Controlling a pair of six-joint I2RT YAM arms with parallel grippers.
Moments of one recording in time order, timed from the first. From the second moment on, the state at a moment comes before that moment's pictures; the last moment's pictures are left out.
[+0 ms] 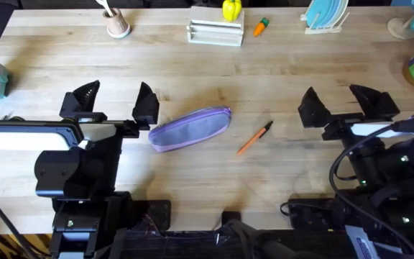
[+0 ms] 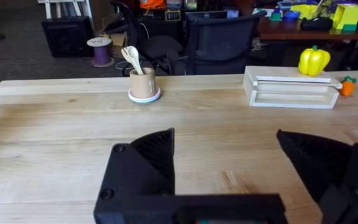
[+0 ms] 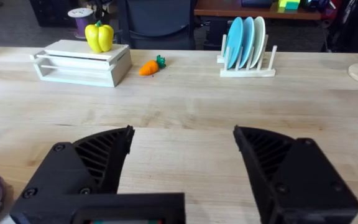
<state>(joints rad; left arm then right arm) 0.00 0.00 0.01 -0.02 0.01 0.00 0.01 0.00 0.01 -0.10 -0.02 0.01</state>
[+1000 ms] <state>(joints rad) 0.00 0.27 0.64 -0.70 0.00 0.02 0.01 0.33 0.54 -0.71 -0.07 0.01</state>
